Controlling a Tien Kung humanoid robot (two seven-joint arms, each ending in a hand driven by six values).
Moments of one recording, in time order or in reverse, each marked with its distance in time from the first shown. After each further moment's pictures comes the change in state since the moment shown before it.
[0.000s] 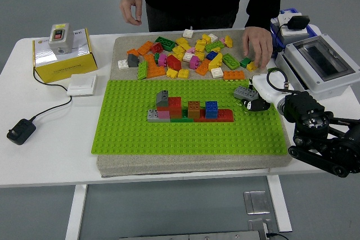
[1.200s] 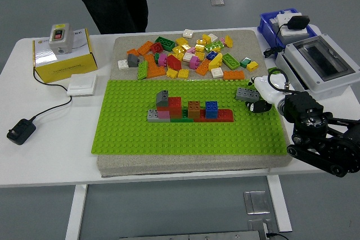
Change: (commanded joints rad) left arm 0.004 0.001 -0.019 0.000 0.019 -0.018 0.032; right arm -0.013 0.018 0.037 -0.022 0.010 0.041 -0.017
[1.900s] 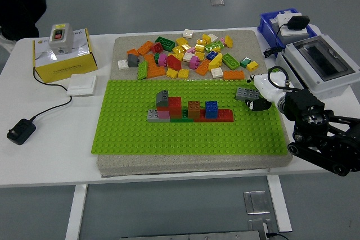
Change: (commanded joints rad) left arm -0.003 -0.001 -0.014 0.000 0.014 -0.005 0.012; right arm -0.003 -0.011 0.026 0.031 -0.010 0.025 -0.001
